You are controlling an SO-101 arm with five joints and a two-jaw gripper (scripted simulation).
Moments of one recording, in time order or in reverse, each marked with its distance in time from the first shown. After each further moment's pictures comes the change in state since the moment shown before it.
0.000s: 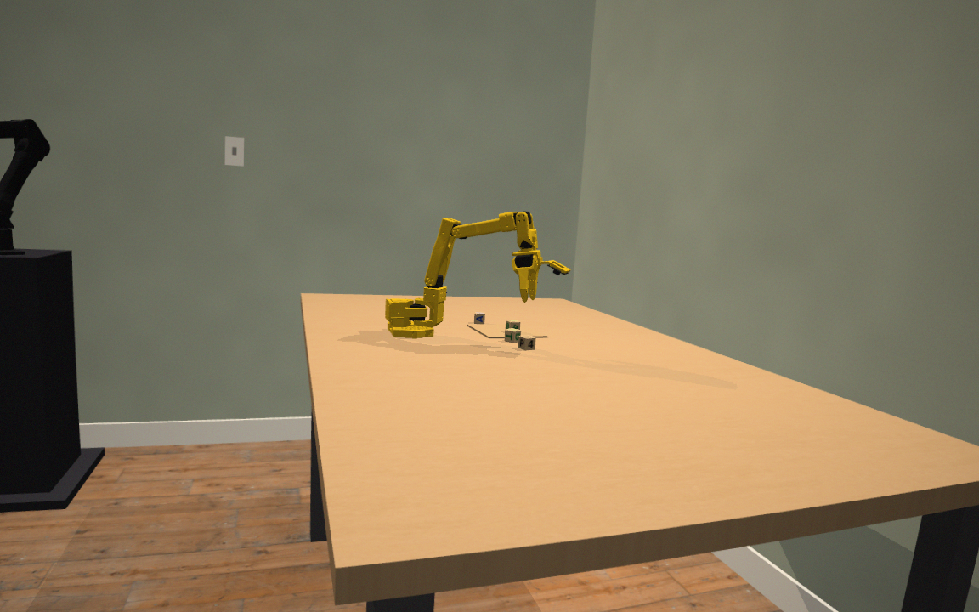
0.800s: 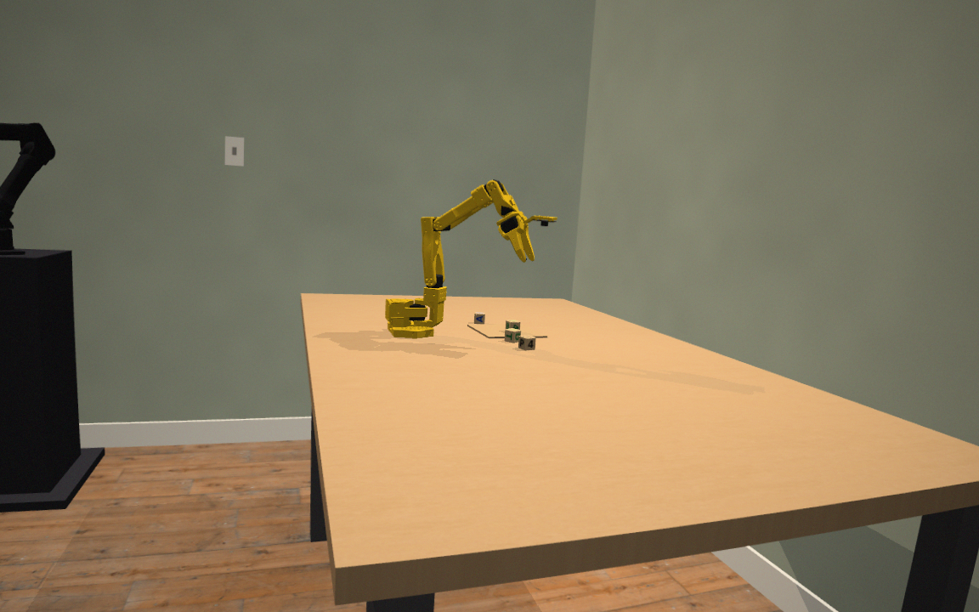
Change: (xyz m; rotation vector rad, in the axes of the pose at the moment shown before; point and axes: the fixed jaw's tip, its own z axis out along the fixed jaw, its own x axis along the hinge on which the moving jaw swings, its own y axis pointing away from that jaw) arm -0.006 0.001 -0.079 -0.028 -0.375 -0.001
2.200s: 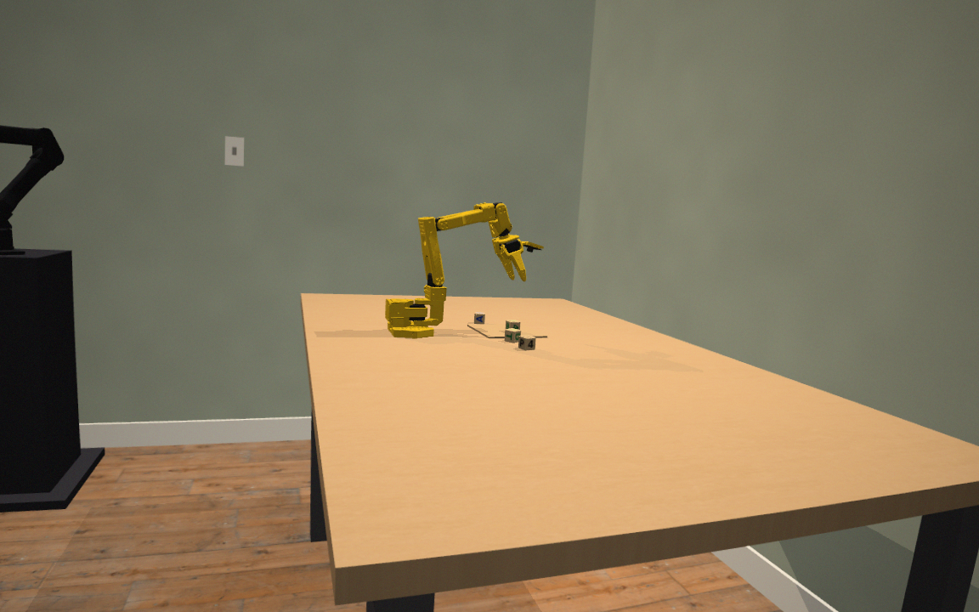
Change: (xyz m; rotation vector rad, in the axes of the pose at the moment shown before) arm 0.098 0.127 0.012 -0.293 0.198 -0.756
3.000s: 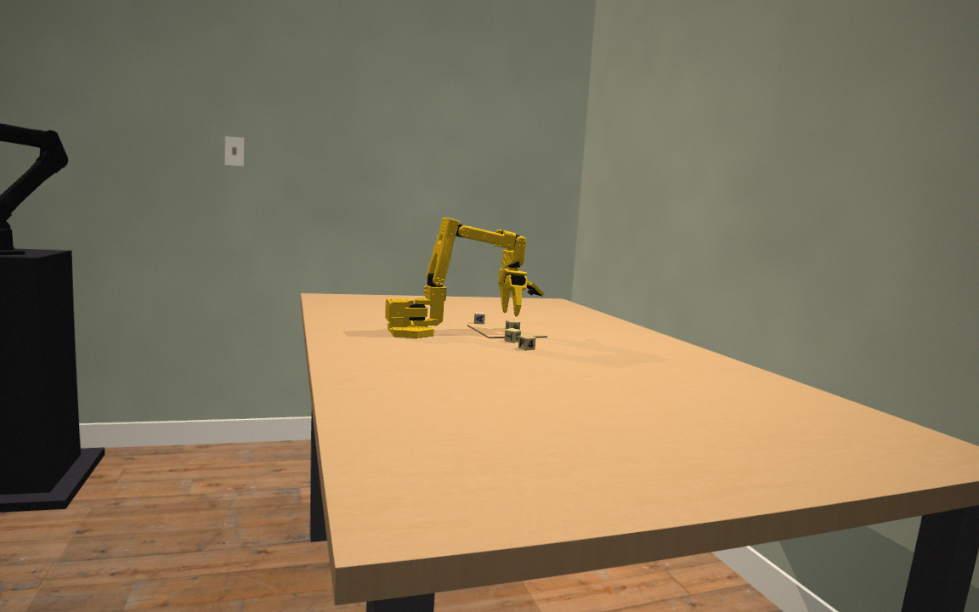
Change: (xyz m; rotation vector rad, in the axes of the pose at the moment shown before) arm 0.038 0.003 0.068 -0.030 0.413 0.000
